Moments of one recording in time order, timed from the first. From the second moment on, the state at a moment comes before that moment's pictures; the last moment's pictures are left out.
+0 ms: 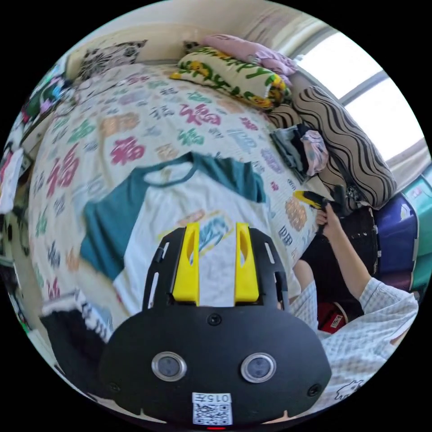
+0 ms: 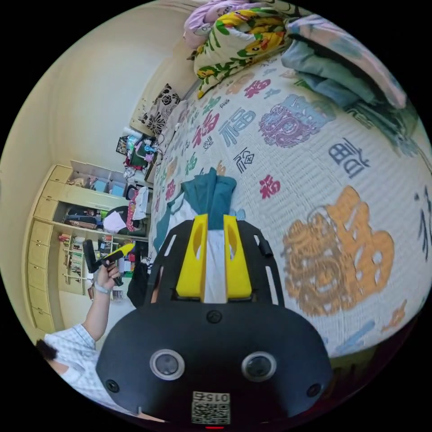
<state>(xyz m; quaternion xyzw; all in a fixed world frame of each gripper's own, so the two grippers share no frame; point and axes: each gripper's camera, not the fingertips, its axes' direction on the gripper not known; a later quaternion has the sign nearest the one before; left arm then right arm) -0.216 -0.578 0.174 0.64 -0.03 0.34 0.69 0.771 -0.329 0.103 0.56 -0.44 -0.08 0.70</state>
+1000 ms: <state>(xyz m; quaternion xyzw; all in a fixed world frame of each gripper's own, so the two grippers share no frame) 0.169 -1.036 0.357 0.50 -0.15 0.49 0.70 0.930 -0.324 0.214 0.66 -0.50 -0.05 0.56</state>
